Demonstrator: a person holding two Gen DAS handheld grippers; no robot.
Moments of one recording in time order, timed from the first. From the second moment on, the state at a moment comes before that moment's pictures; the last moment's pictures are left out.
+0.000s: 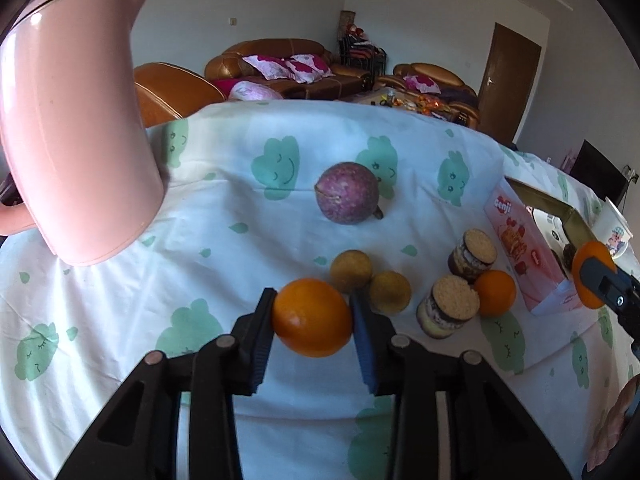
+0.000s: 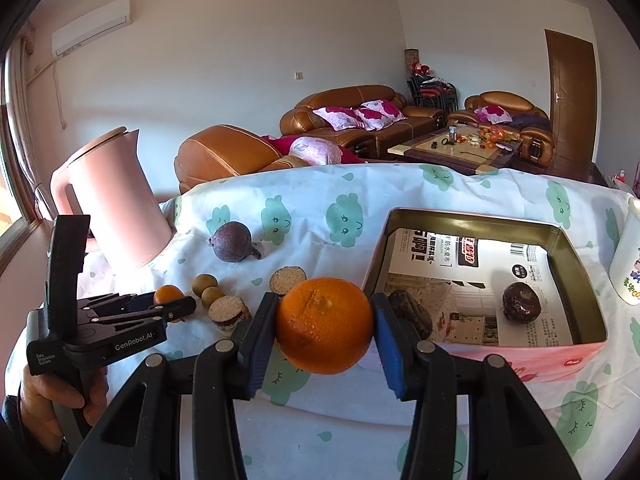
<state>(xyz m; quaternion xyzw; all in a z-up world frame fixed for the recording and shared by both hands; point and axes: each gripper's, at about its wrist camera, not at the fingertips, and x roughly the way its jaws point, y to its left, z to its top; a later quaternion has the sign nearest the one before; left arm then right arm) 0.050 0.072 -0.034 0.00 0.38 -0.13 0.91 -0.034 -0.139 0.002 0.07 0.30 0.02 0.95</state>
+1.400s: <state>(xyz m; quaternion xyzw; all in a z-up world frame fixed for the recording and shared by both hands) 0.025 -0.169 -0.010 0.06 0.30 -0.23 0.92 -0.007 -0.297 -0.010 0.04 0.32 -0.13 0.94</state>
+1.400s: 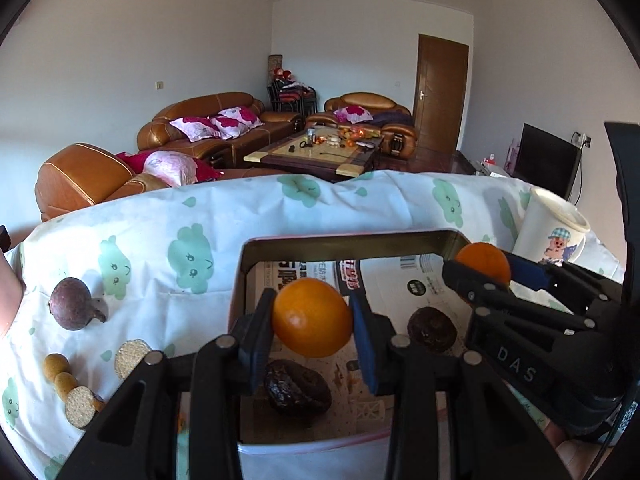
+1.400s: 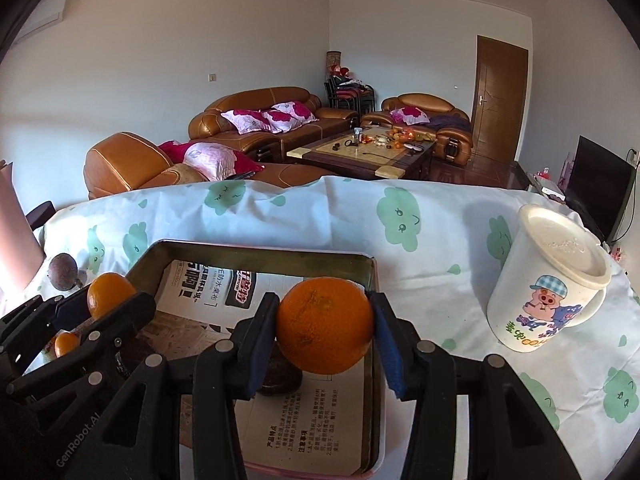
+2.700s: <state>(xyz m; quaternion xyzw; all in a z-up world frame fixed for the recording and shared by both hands) 0.002 -0.095 0.005 0.04 0.25 -0.12 0.96 -0.037 -0.299 0.007 0.09 0.23 -0.14 0.96</state>
